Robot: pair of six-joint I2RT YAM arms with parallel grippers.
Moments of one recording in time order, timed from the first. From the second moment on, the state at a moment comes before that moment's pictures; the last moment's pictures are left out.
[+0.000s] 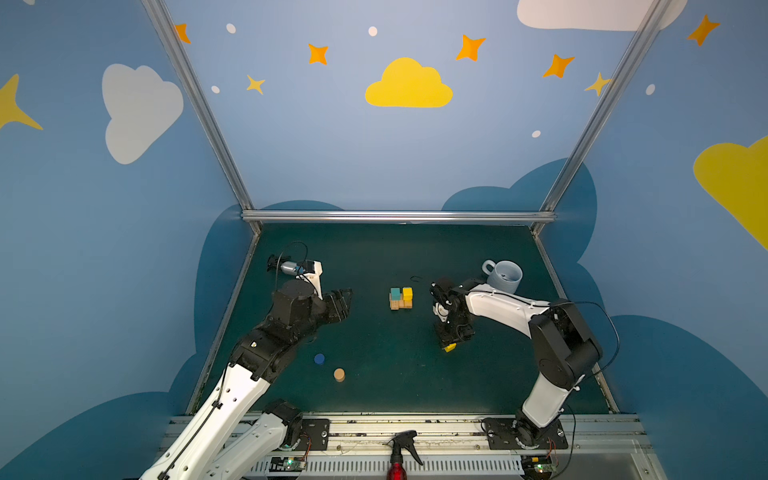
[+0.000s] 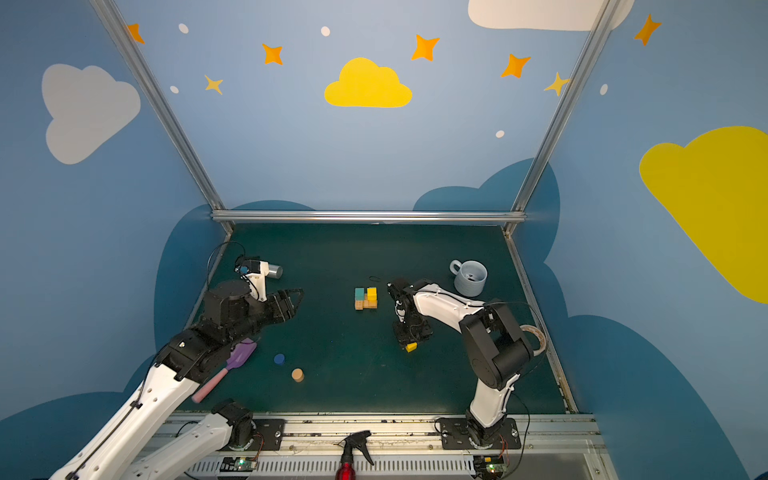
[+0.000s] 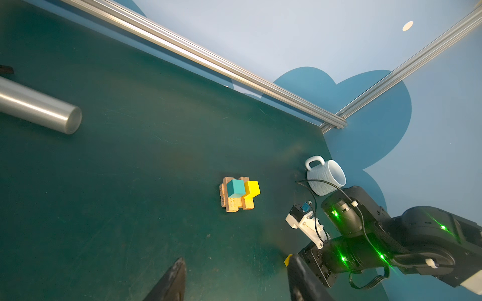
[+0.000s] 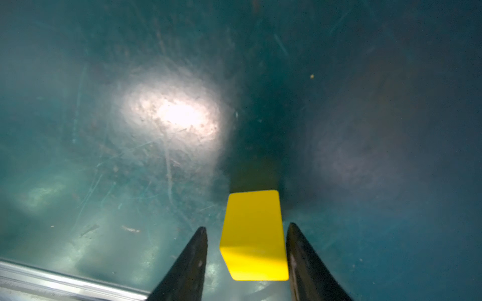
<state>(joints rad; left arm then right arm) -0.45 0.81 0.89 -0.55 0.02 -0.61 0.65 1.76 1.13 -0.97 -0.11 0.29</state>
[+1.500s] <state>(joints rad) -0.45 0.76 0.85 -0.55 0.00 -0.61 0.69 1.72 1.11 -0.98 -0.09 0.38</state>
